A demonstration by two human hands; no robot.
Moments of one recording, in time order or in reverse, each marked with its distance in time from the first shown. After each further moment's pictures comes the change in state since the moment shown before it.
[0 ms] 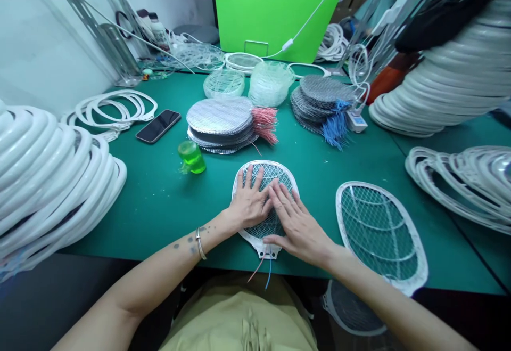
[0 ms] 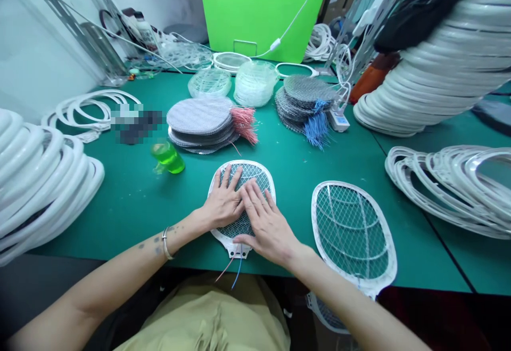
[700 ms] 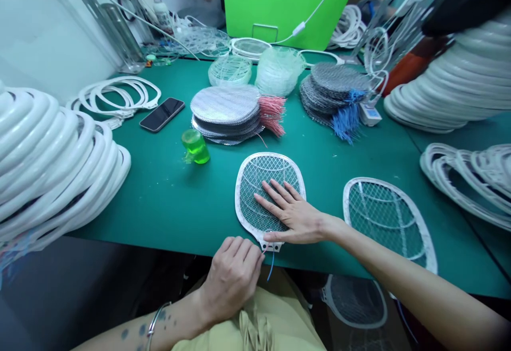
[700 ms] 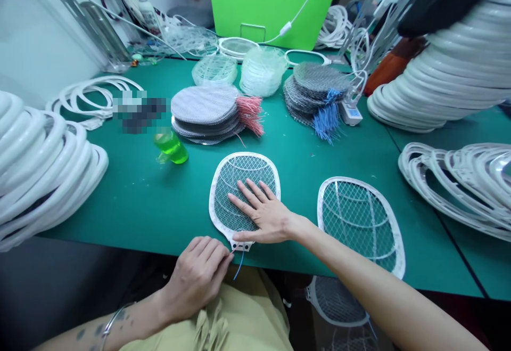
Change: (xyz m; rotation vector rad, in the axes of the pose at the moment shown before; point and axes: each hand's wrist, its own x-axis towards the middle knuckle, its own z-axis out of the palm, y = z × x) left_hand -0.133 0.061 -0.020 -0.099 0.222 0.001; right_hand 0.027 0.020 0.001 0.008 -0.485 -0.170
